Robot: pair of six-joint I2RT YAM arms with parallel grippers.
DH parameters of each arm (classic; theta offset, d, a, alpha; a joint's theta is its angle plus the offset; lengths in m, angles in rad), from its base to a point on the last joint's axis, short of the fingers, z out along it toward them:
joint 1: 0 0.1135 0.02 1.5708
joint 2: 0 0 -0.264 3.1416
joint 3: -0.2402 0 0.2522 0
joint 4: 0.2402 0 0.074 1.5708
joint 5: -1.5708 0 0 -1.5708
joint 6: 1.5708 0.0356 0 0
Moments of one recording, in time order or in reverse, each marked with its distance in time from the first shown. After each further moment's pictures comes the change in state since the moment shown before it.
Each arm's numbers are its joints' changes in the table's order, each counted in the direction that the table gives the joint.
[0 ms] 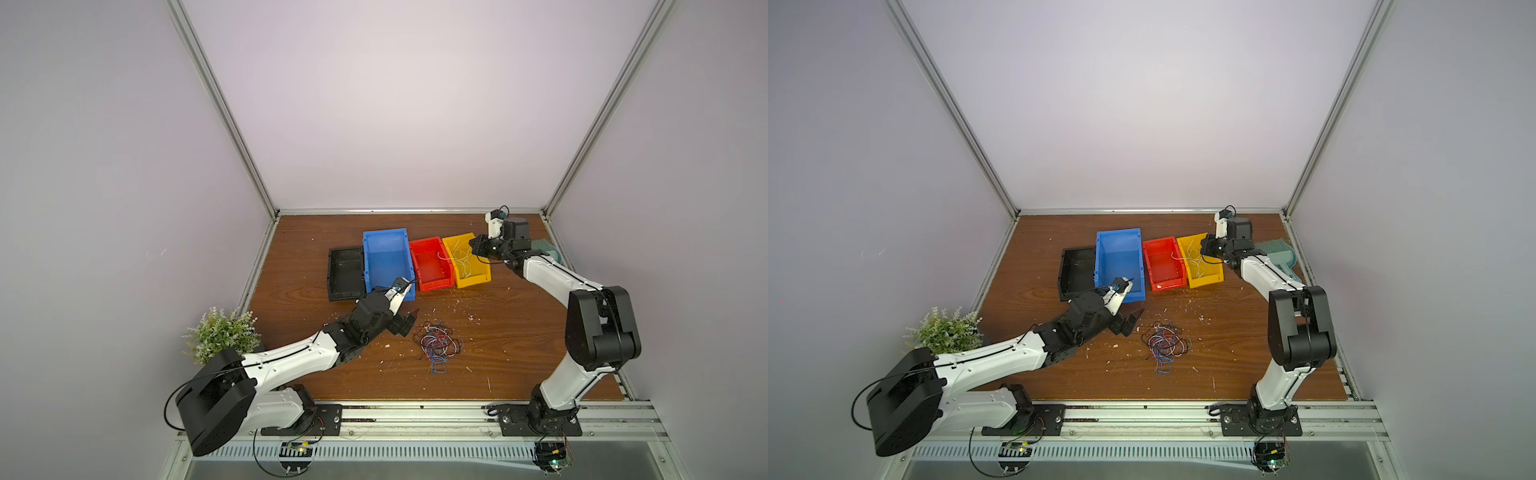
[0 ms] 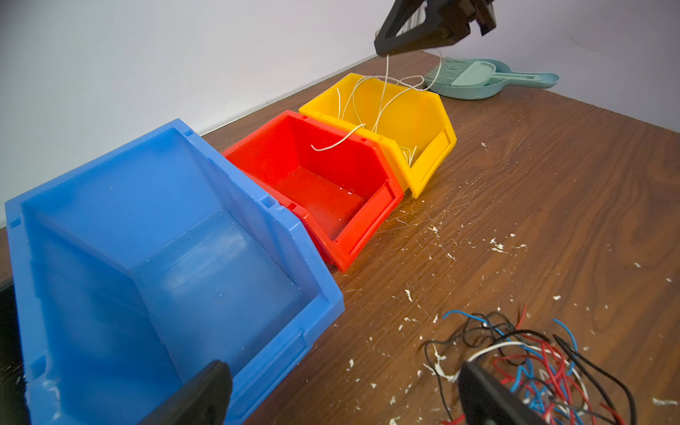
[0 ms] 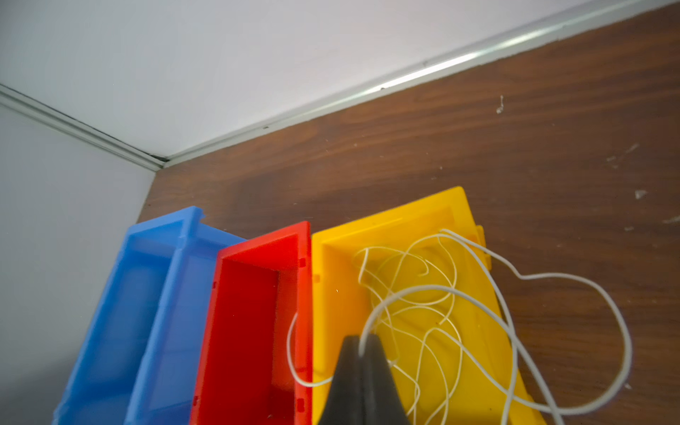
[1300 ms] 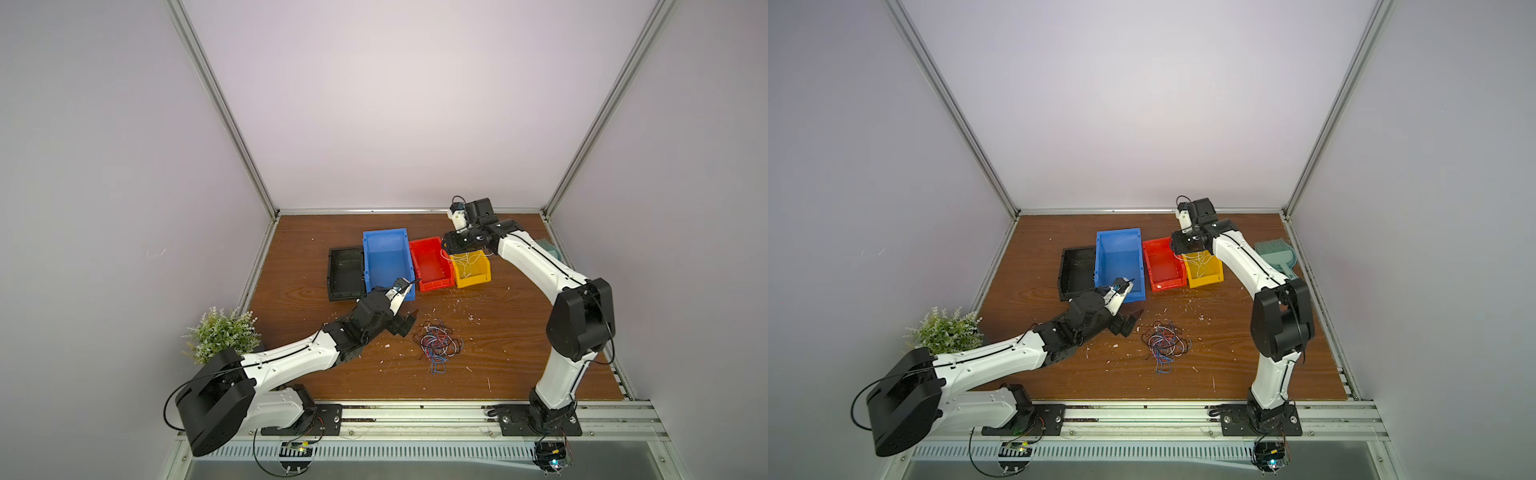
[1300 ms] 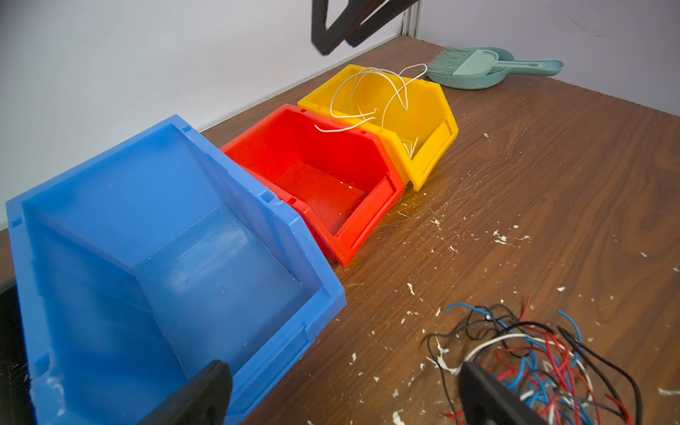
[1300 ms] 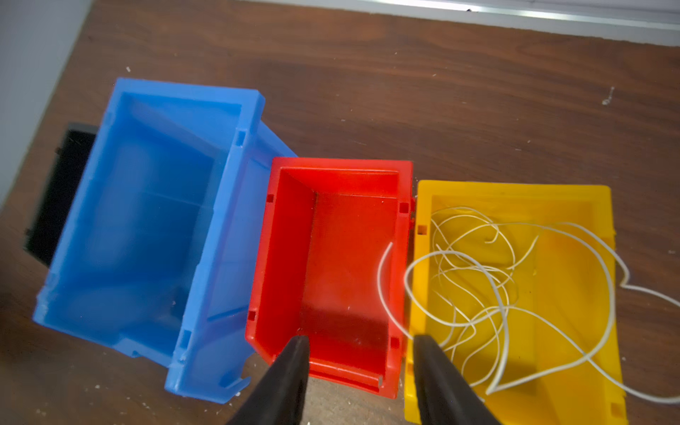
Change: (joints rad) left arm 0.000 0.002 -0.010 0.030 0.003 0.016; right arm 0.249 -0.138 -0.488 0.608 -0.188 -0.278
